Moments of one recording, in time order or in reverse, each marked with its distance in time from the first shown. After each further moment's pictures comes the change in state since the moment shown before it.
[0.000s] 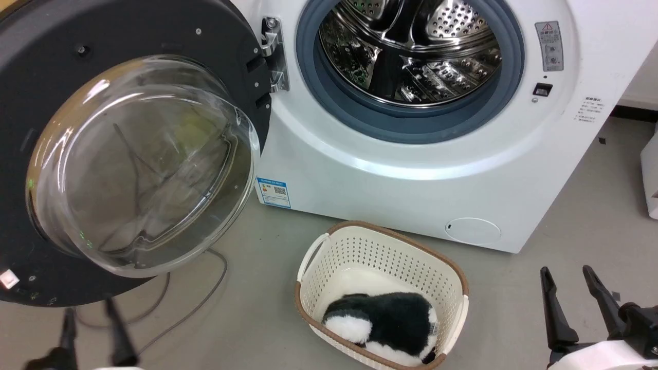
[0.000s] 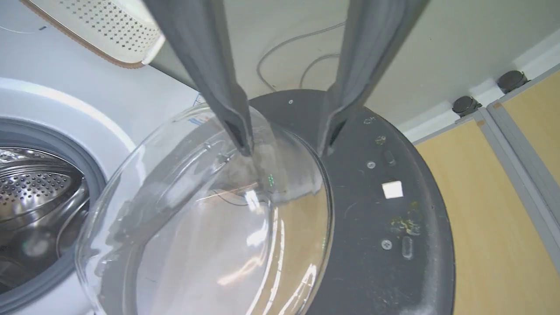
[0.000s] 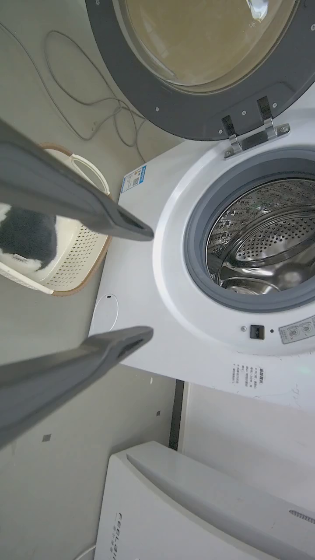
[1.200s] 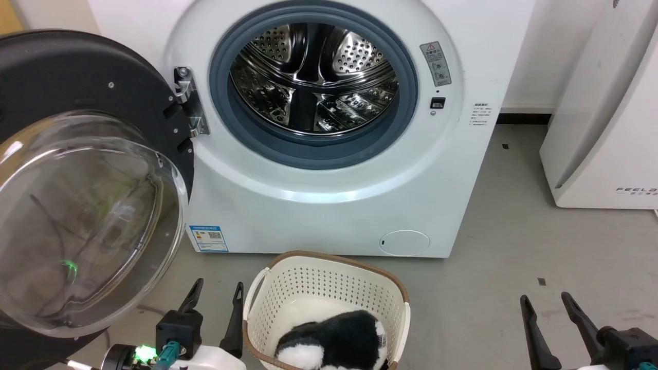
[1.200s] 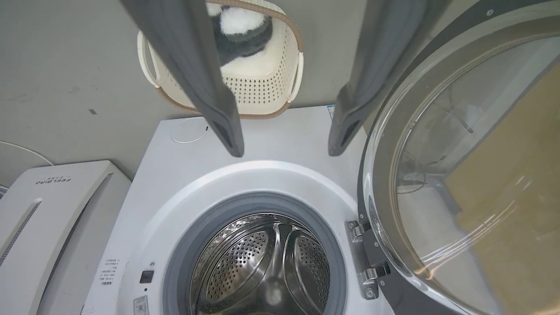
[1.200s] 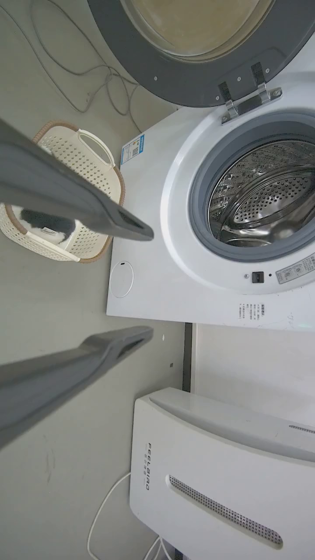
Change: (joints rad) left arm -0.122 0.021 -0.329 0.045 0.195 -0.124 0.177; right arm 0.086 0.000 0.054 -0.026 -0.009 0.000 0.019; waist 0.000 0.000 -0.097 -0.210
